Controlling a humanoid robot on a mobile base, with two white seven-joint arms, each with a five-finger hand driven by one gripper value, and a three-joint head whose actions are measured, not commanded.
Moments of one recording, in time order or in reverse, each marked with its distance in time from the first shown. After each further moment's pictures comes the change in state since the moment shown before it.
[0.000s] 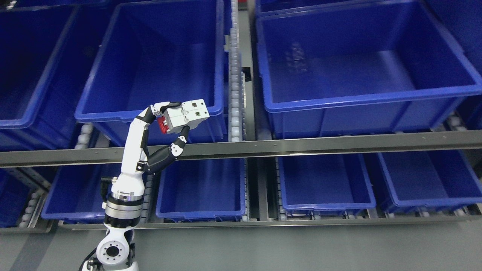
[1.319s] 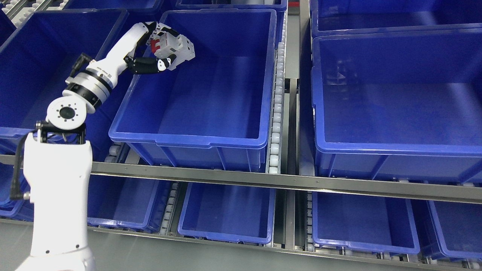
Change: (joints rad) left arm -0.706 0.262 -0.099 0.458 -0.250 0.483 -0.377; right arm 0.000 0.000 0.000 0.000 0.000 0.001 -0.010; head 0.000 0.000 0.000
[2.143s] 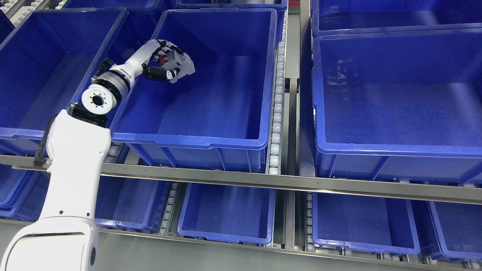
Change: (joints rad) left arm -0.161 -0.042 -0.102 0.467 -0.105 -0.054 0.122; right arm 0.000 0.000 0.000 0.000 0.000 0.000 0.001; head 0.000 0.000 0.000
